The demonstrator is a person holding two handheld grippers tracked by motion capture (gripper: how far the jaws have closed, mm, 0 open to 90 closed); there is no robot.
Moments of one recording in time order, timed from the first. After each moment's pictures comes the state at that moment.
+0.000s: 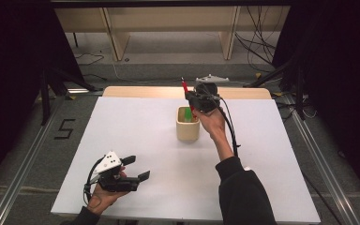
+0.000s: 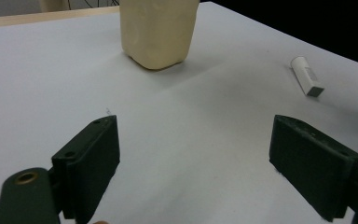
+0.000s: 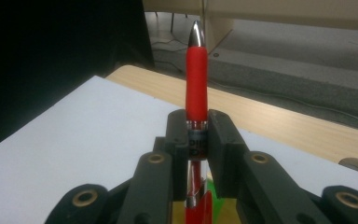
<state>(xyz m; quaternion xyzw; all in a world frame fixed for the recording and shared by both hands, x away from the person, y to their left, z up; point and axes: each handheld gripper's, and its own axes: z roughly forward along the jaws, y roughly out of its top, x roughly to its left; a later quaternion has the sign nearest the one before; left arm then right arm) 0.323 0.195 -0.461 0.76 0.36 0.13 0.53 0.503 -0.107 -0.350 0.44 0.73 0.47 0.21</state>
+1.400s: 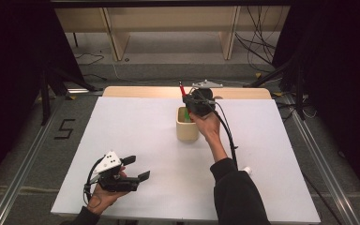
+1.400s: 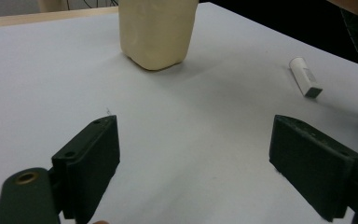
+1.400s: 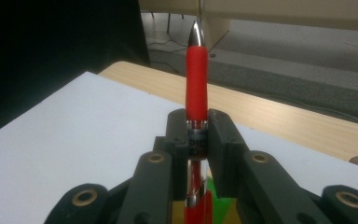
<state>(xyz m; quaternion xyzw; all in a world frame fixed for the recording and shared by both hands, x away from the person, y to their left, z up) 0.323 0.194 -0.461 0.76 0.36 0.13 0.53 0.512 -0.098 -0.377 0.45 0.73 0.47 0.22</state>
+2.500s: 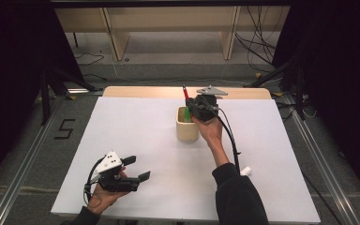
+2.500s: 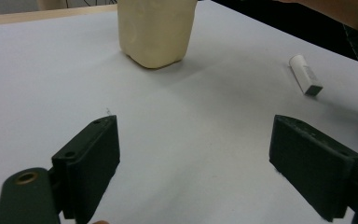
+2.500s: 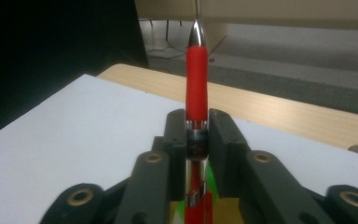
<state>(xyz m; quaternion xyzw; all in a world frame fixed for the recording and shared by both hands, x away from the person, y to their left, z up) 0.323 0.193 -0.461 0.76 0.36 0.13 0.53 0.503 -0.109 -0.393 0.45 0.71 0.49 0.22</state>
